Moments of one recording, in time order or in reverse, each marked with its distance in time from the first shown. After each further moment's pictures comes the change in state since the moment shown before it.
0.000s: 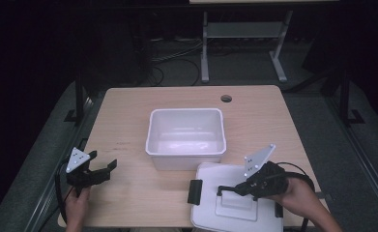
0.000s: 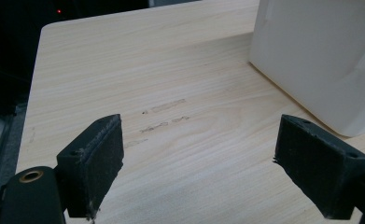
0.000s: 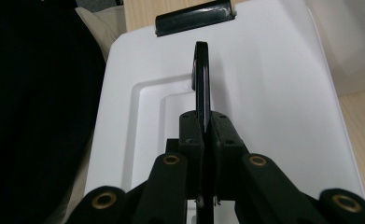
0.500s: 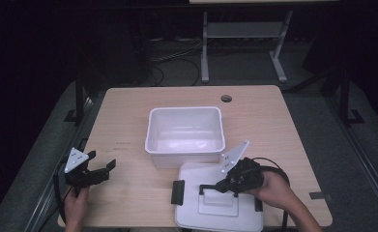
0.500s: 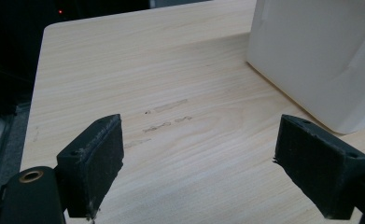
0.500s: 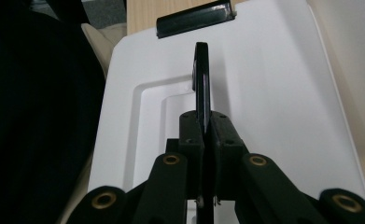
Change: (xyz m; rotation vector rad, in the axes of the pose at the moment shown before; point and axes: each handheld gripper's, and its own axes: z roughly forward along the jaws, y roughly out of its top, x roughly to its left) left arm 0.003 0.000 -0.002 -0.004 0.002 -0.007; right arm -0.011 0.036 0.040 -0.011 0.068 -0.047
